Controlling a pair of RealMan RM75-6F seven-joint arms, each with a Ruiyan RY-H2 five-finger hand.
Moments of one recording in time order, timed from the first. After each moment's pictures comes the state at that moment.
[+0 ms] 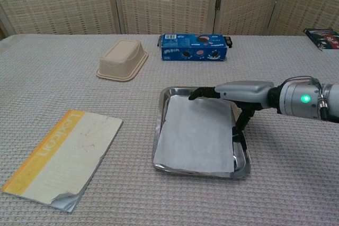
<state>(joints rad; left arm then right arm) -0.20 -1.17 -0.08 -1.55 1.31 1.28 0.06 0.89 -1.61 -0.05 -1.10 -1.56 0.75 0.38</state>
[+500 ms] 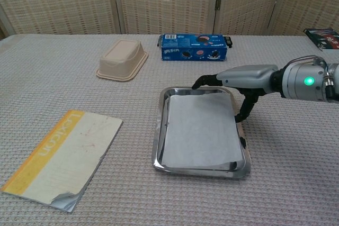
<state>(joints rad) -0.20 -1.16 -0.08 -1.56 1.33 1.30 0.05 0.91 -1.50 0.01 -1.26 -1.43 0.67 0.11</state>
